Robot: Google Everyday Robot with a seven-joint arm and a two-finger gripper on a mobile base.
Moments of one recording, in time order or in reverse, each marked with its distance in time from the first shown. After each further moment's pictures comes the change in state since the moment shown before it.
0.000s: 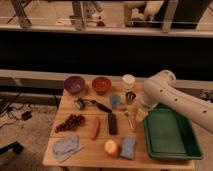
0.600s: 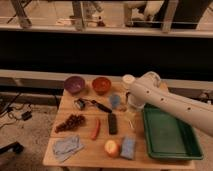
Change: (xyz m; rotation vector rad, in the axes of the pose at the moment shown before) arm -0.046 0.023 0.021 -0.042 -0.023 0.068
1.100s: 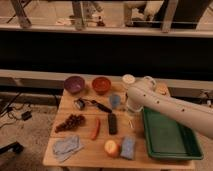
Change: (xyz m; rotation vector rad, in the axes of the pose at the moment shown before) arm 0.006 0.009 0.034 -0.030 0.019 0.036
